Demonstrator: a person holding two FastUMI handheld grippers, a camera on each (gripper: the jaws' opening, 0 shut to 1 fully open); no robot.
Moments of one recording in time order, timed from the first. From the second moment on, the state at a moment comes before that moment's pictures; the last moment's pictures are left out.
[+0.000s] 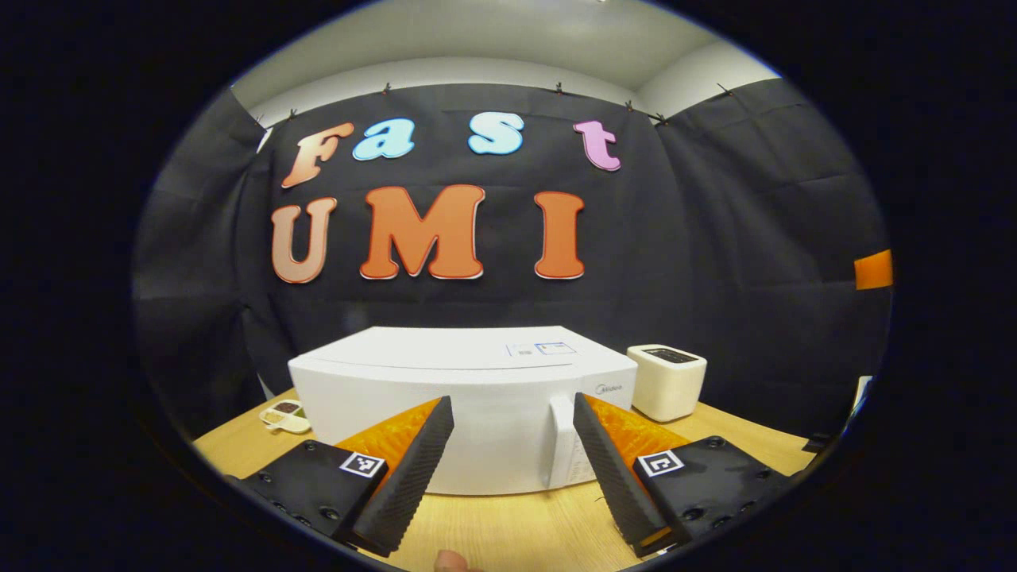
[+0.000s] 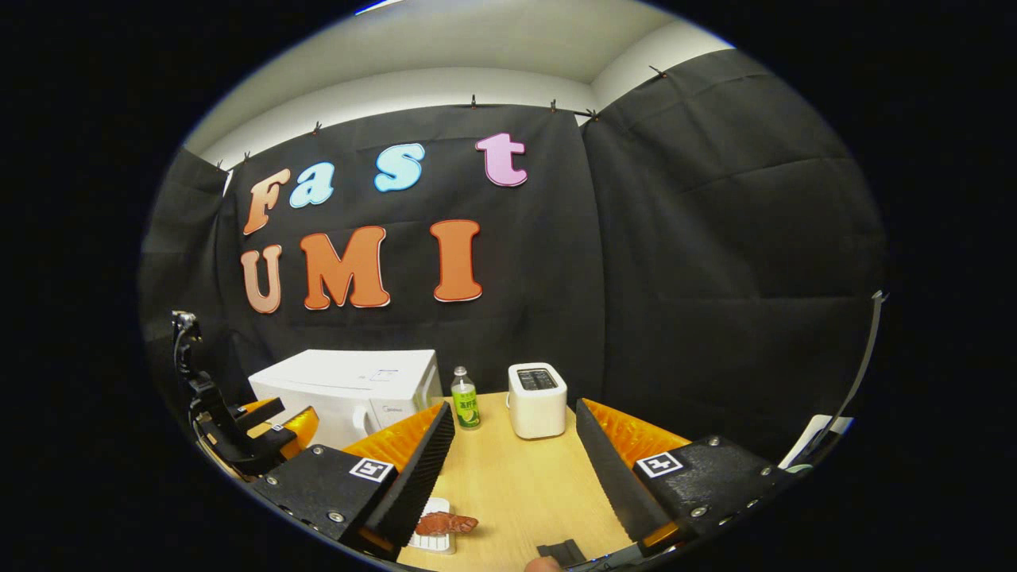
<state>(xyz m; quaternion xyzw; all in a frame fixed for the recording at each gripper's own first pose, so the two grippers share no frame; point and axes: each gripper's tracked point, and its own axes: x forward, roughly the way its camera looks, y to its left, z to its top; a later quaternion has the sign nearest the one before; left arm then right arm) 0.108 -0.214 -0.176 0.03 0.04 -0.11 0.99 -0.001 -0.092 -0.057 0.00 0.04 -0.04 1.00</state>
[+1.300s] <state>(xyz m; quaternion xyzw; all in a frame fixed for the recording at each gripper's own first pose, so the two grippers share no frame) 0.171 -0.267 -0.272 0.03 0.12 -0.12 0.98 -0.009 -0.135 -0.078 0.00 0.05 -0.07 1.00</state>
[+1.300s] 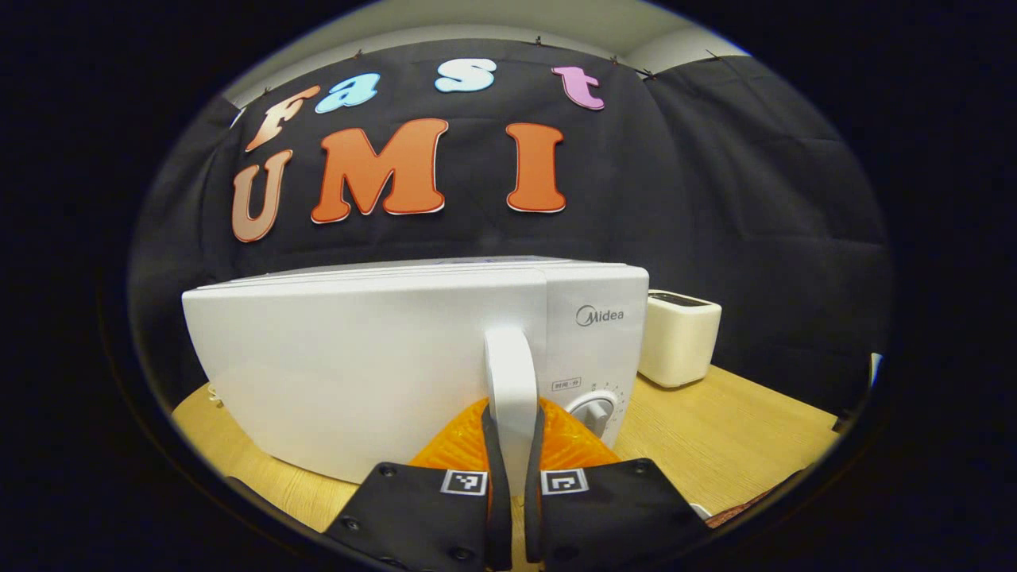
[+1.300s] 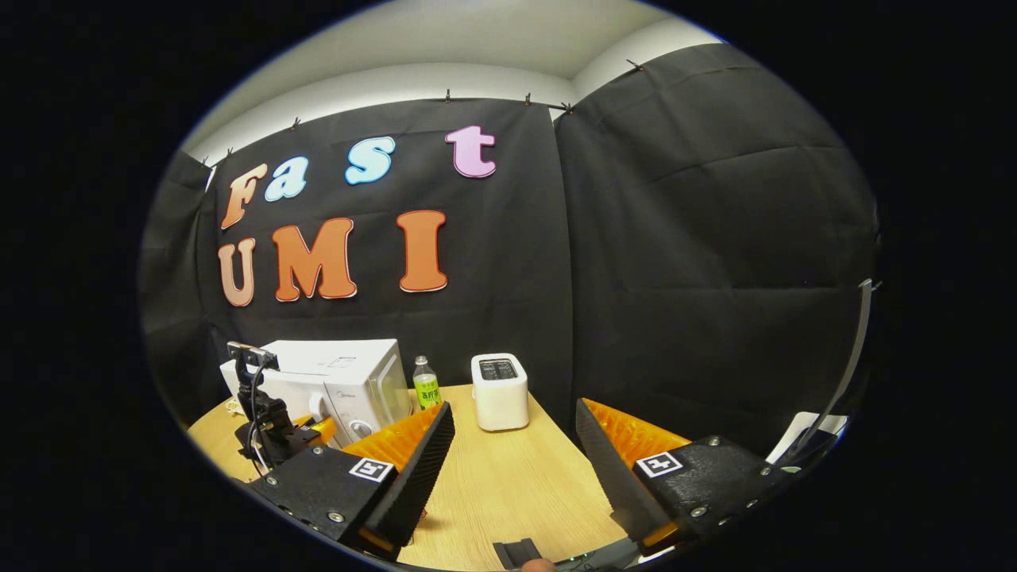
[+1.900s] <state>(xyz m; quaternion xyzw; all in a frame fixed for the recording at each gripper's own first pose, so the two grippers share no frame) 0.036 -0.206 -0.250 0.02 0.11 -0.26 0.96 -0.010 -0.059 -0.084 0.00 0.05 0.00 1.00</state>
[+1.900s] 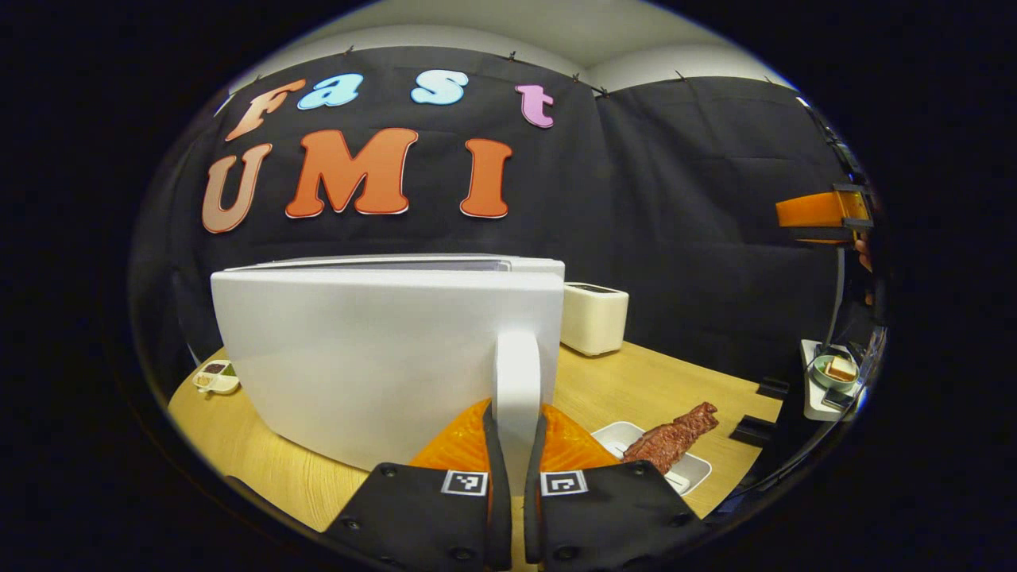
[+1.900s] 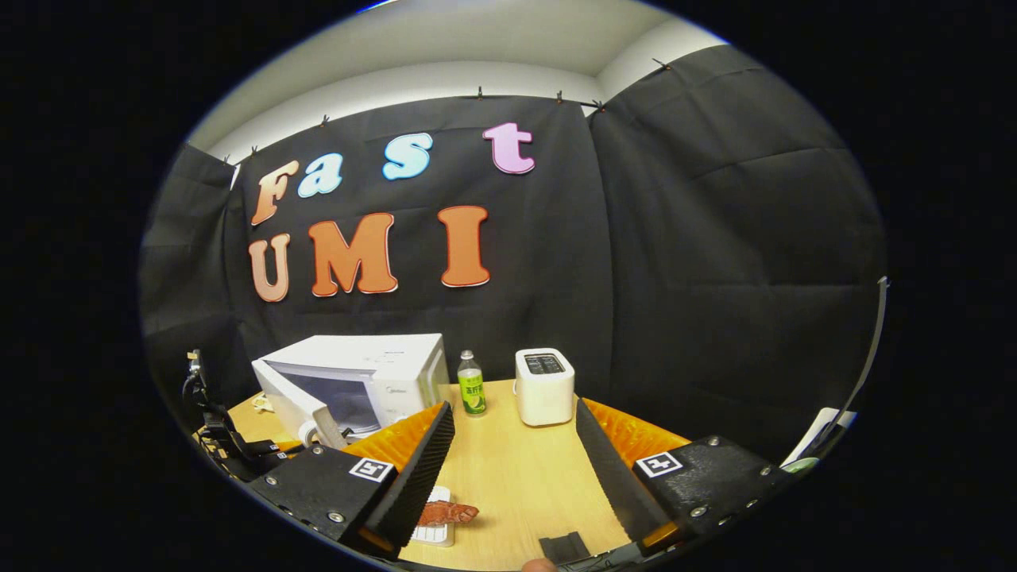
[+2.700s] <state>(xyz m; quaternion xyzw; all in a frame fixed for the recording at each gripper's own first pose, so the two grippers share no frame) -0.082 -0.010 -0.238 0.06 0.11 -0.17 0.98 -0.007 0.057 -0.081 0.01 0.05 0.09 1.00</state>
